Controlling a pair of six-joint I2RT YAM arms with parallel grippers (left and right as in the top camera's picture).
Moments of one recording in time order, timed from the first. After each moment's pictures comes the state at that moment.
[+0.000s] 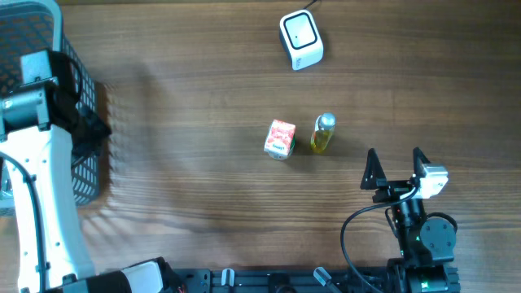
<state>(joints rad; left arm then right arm) 0.28 1.44 1.55 -1.47 -0.25 -0.53 0.07 0.02 0.01 0.00 -0.01 0.19</state>
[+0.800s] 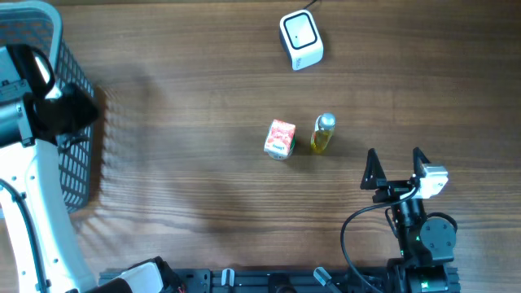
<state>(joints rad) 0.35 1.40 1.56 -1.17 0.07 -0.31 0.07 0.02 0.01 0.00 -0.01 0.19</state>
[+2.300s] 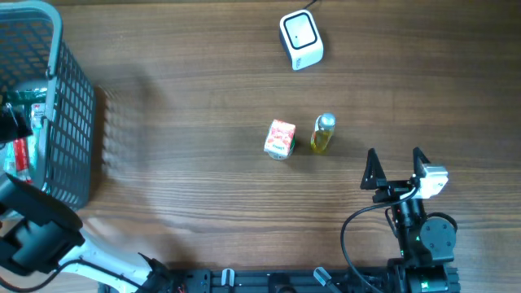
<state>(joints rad) 0.79 1.93 1.69 -0.91 -0.08 0.43 0.07 0.02 0.01 0.00 -0.01 0.19</state>
